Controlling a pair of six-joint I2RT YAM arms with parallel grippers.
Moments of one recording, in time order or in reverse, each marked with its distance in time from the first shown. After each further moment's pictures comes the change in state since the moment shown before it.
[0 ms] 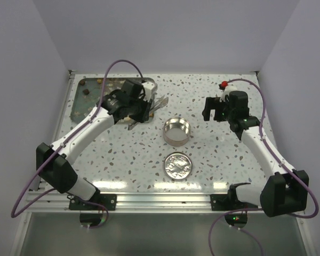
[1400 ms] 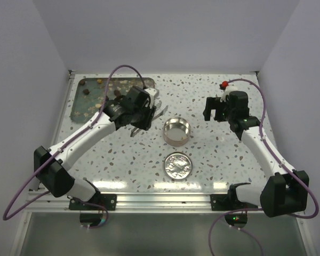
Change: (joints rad) left arm -0.170 -0.039 -0.019 -0.082 -0.107 -0.132; right arm 0.000 -0.003 0.000 -0.007 0.030 0.000
